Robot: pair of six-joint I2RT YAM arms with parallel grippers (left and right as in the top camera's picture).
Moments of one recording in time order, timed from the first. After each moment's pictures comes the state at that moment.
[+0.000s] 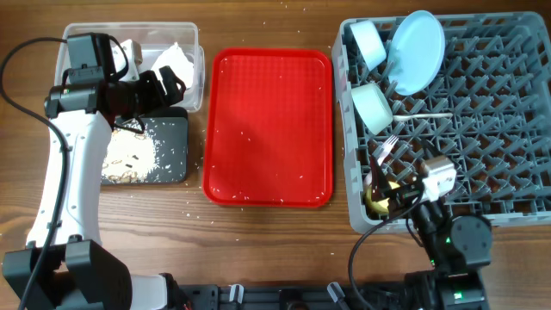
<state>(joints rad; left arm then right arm) 0.12 1.57 1.36 -0.83 0.31 -0.24 0.11 0.23 0.21 -0.02 -0.19 -0.04</state>
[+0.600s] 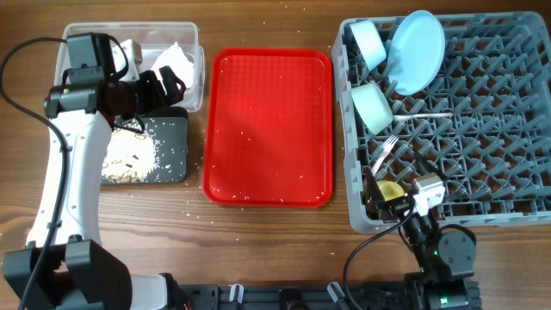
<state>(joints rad) 0.12 1.57 1.36 -0.83 0.31 -0.24 0.11 0.02 0.01 0.02 -0.19 -0.04</state>
